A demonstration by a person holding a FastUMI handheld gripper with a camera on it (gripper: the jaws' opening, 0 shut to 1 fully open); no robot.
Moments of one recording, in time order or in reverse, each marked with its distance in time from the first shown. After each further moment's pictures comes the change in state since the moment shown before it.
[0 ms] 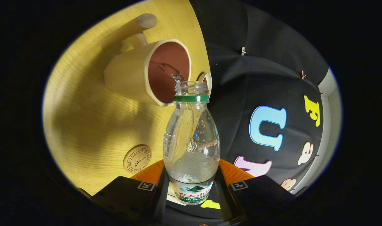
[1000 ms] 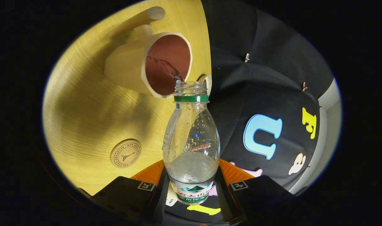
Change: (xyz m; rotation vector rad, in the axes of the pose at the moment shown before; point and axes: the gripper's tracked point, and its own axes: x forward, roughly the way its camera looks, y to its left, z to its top) arm 0.005 -0.018 0.000 -0.112 -0.035 -0.036
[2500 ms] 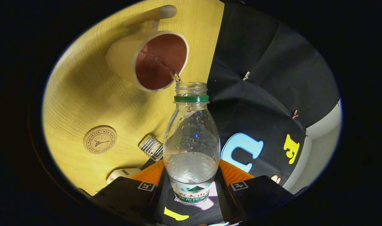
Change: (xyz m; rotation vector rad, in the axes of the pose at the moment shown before) arm 0.007 -0.046 0.007 -0.258 -0.088 -0.125
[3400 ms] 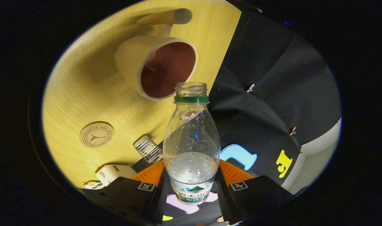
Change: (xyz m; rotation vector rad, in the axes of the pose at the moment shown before) arm -0.002 -0.009 0.016 -0.128 -0.050 0.009
